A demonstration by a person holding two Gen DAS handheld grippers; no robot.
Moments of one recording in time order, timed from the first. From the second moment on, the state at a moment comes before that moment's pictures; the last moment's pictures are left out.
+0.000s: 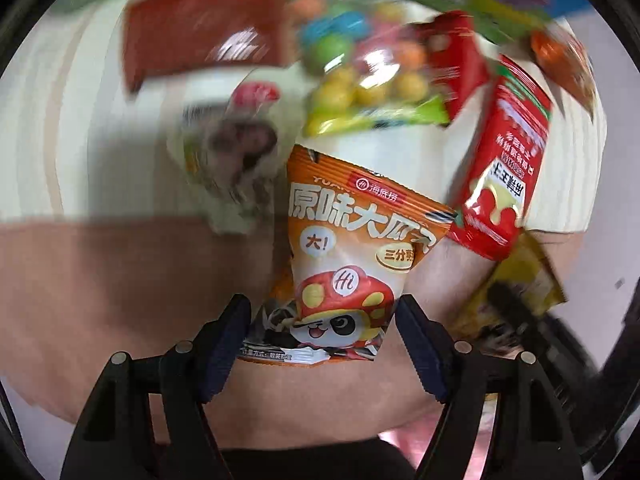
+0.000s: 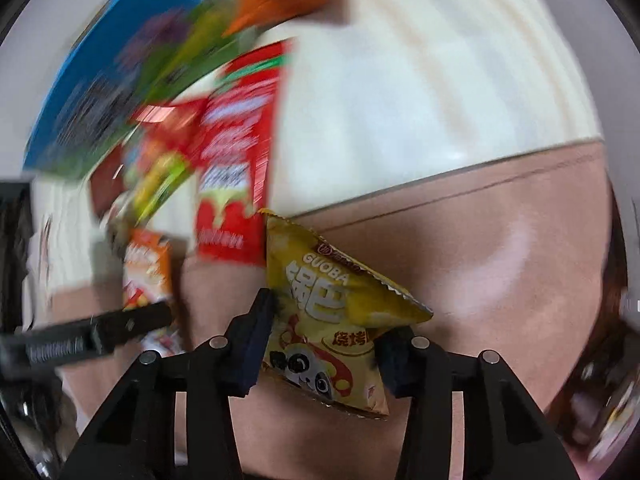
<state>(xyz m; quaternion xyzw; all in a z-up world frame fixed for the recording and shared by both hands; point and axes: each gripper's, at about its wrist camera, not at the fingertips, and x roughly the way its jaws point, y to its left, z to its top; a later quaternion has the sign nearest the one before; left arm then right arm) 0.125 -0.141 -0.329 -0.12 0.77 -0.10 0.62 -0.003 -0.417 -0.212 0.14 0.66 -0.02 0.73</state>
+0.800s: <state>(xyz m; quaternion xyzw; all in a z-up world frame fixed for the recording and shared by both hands) 0.058 -0.139 -0.330 -0.04 0.74 -0.04 0.67 -0.016 -0.358 -0.234 0.14 0.67 0.02 0.73</state>
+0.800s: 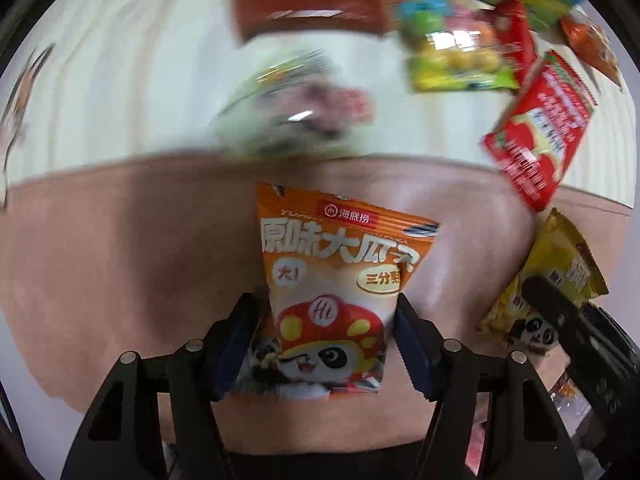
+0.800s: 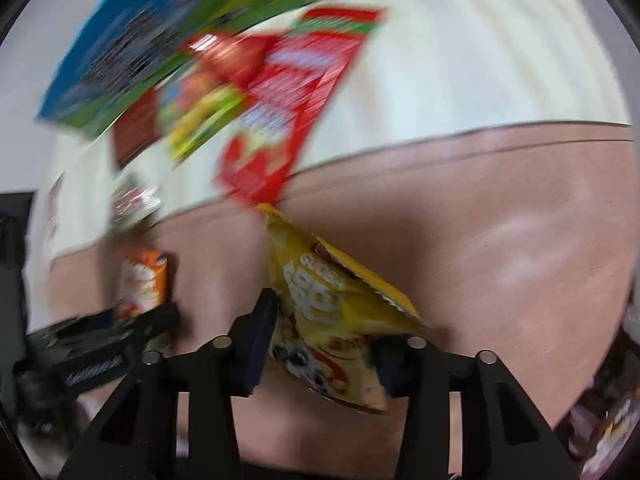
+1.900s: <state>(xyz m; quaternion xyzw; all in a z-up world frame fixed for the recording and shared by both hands) 0.120 -0.126 -0.258 -0.07 0.70 -0.08 0.70 -0.017 -0.353 -0.215 0.23 0.62 0.05 0.75</state>
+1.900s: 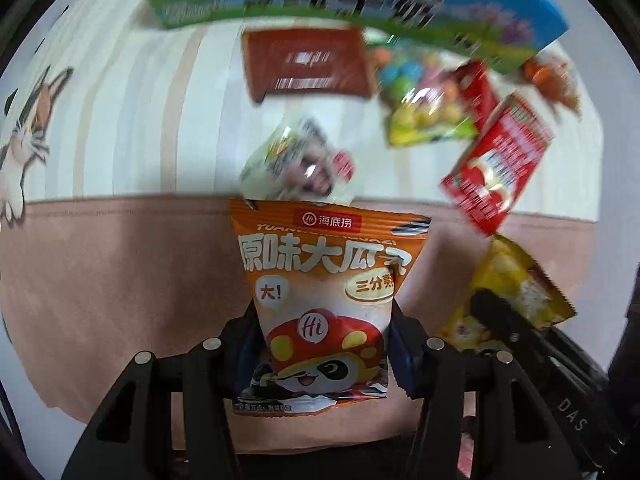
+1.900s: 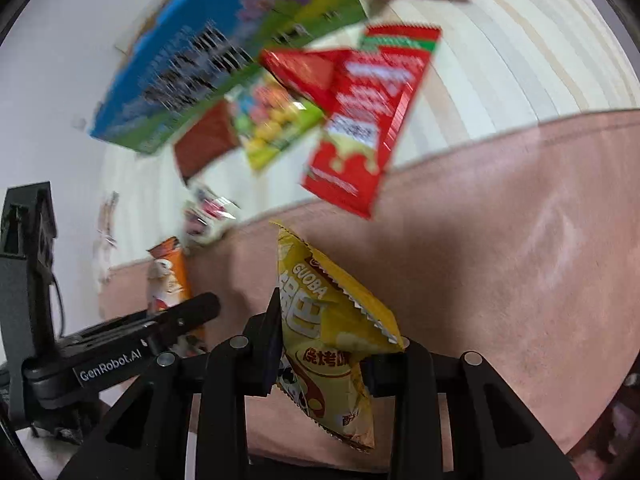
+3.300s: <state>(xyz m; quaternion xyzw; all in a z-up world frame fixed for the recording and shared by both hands) 0.387 -0.044 -0.254 -0.11 0.74 -0.04 0.67 0.290 -0.226 -0.186 0.09 0.69 0.20 0.68</state>
